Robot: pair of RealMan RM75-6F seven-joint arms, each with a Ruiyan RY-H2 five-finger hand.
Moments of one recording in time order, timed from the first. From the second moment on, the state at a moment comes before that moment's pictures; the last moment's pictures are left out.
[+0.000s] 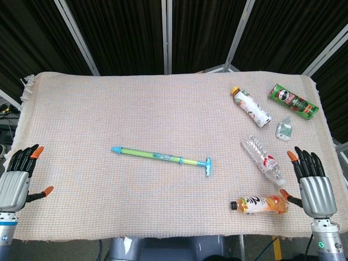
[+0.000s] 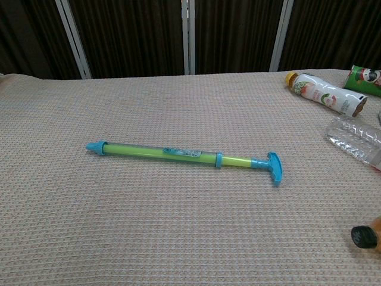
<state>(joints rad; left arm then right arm) -0.14 -1.15 -0.01 -1.73 1.48 1.51 0.08 0.15 -1.17 0.00 -1.66 -1.53 1.63 -0.15</state>
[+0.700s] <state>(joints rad) -0.16 -1.16 -0.03 -1.70 1.44 1.44 0.11 0.30 -1.19 0.07 -1.76 -1.44 1.29 -0.22</state>
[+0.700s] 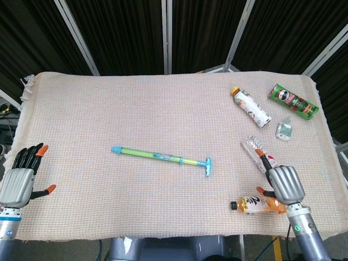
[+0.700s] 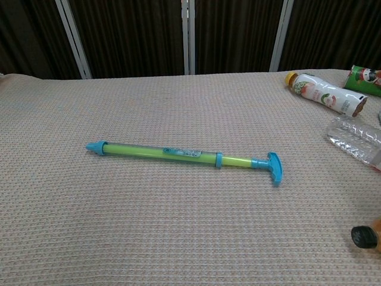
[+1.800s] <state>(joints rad) -0.19 -1.20 -0.07 -1.64 1.35 1.35 0.13 0.85 -1.64 0.23 -1.56 -0.59 1.02 -0.71</state>
